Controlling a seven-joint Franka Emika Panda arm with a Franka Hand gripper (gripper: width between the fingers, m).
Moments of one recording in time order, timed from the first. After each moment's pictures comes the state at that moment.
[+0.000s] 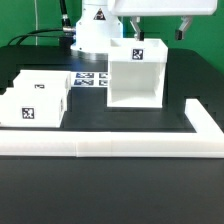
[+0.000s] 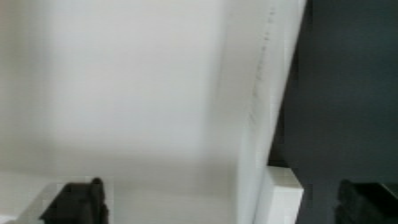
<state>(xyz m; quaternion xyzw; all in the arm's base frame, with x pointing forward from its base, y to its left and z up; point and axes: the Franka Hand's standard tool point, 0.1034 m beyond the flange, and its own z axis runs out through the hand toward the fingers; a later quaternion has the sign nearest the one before) 0.449 0.099 0.126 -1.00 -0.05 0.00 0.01</state>
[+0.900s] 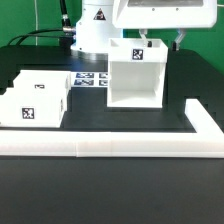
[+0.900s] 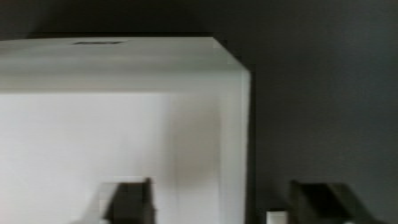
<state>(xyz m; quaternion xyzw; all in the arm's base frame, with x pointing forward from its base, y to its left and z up) 0.420 0.111 0.100 -1.00 0.02 0.00 0.01</state>
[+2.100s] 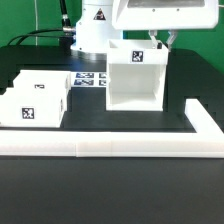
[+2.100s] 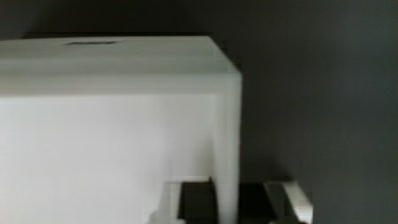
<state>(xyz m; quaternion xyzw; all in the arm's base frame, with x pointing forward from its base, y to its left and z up) 0.463 0.107 0.100 -1.00 0.02 -0.01 0.02</state>
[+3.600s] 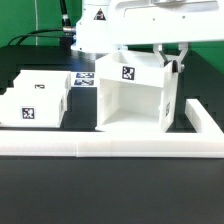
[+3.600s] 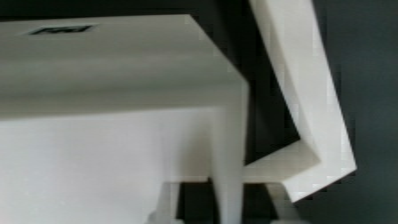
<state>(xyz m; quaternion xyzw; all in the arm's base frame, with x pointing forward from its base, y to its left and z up) 0.582 0.097 0.102 -0.95 0.30 -0.07 0.06</state>
